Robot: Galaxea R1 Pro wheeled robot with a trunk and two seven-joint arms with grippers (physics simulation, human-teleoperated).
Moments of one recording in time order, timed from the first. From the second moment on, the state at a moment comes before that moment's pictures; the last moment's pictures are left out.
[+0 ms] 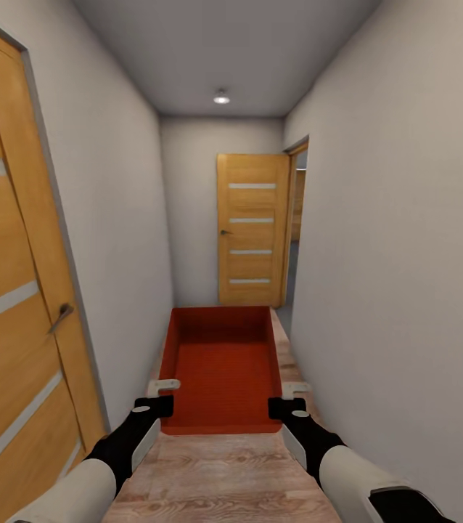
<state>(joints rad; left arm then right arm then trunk) -0.65 -0.04 -0.18 -0.47 0.21 0.18 0.24 -0.75 0.16 0.03 -0.19 0.00 -0.01 -0.18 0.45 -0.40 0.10</state>
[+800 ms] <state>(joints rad) -0.65 -0.04 -0.18 -0.47 0.21 0.18 0.24 -0.75 0.16 0.03 -0.19 0.00 0.00 -0.18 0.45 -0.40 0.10</state>
